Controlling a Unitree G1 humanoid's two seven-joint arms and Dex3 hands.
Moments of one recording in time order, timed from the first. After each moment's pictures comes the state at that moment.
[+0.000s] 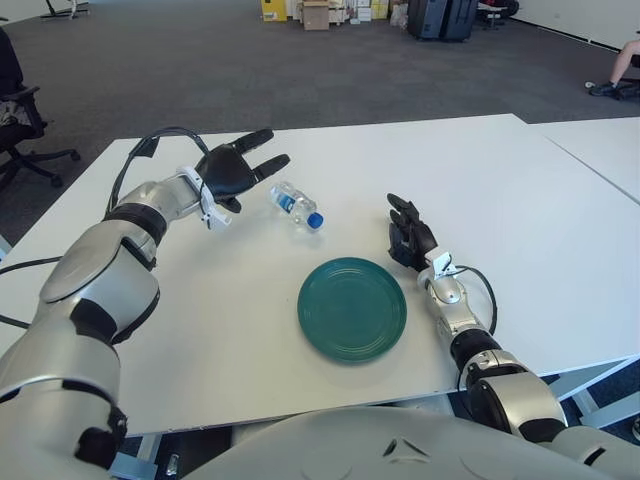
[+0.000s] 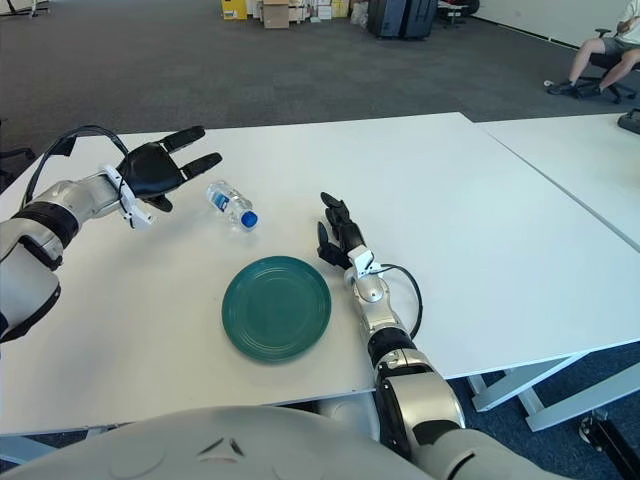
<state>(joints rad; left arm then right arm) -0.96 0.61 -0.91 1.19 1.32 -0.42 0.68 -0.34 -0.02 0.05 1.00 -0.10 -0.61 0.03</state>
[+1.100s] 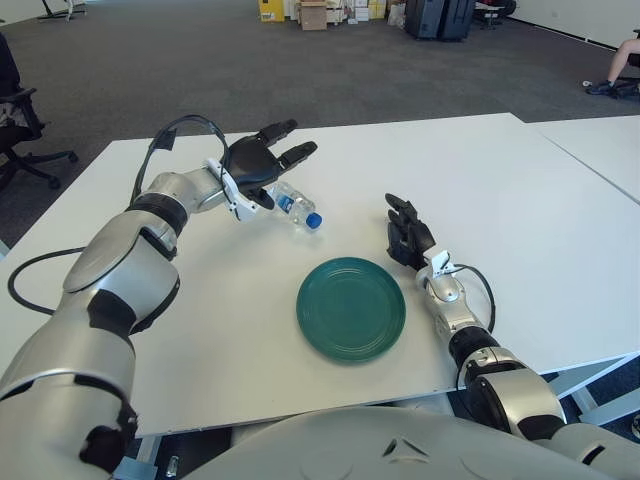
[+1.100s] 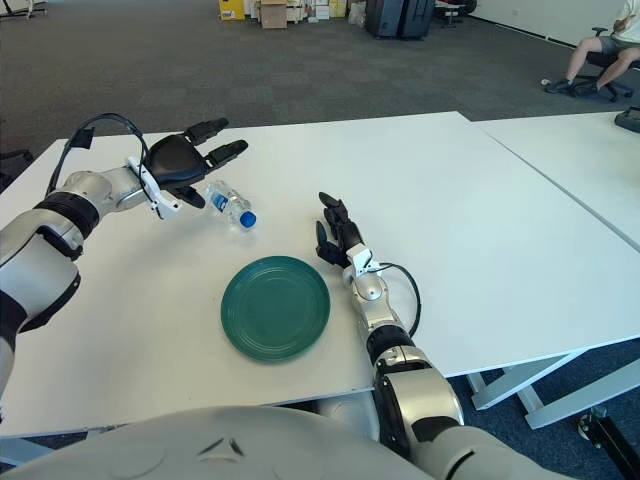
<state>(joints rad) -1.00 0.51 -0.84 1.20 1.11 -0.57 0.63 -0.36 -0.02 0.04 1.02 -0.09 -0.60 0.03</state>
